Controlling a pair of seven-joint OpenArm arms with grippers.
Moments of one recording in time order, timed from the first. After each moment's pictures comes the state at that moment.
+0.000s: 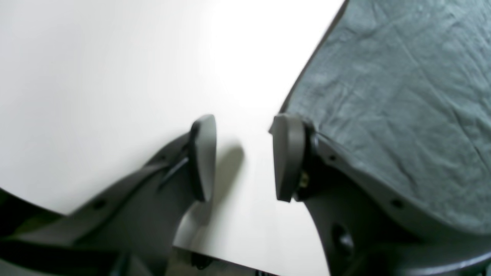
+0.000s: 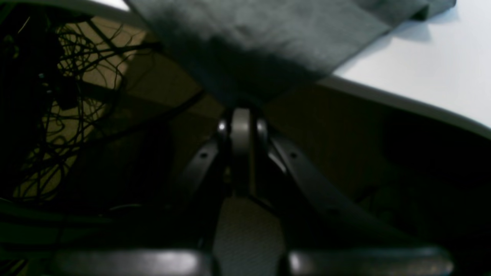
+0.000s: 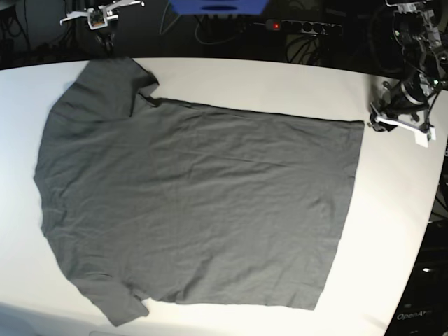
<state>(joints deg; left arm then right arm) 19.3 -18.7 -23.9 94.8 -42.6 1.2 52.0 -41.2 9.5 7.5 60.5 -7.1 0.7 45.3</state>
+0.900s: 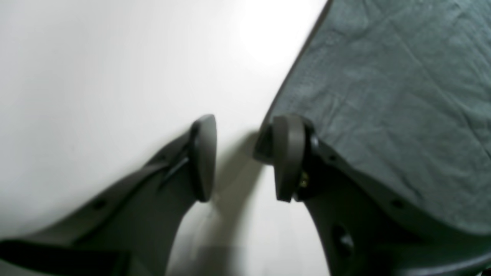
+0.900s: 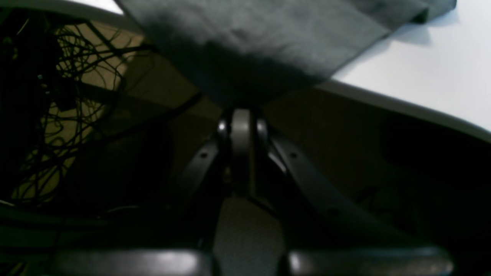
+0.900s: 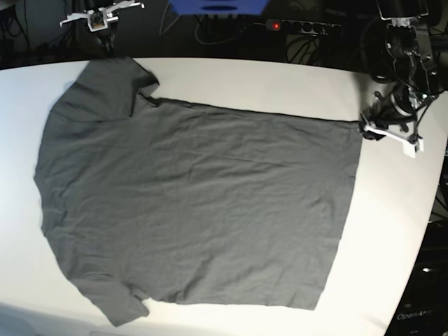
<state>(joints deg) 14.1 -18.1 -20.1 89.3 -38.7 1.0 51.2 -40.6 9.5 7.5 60.5 -7.1 0.7 45.1</state>
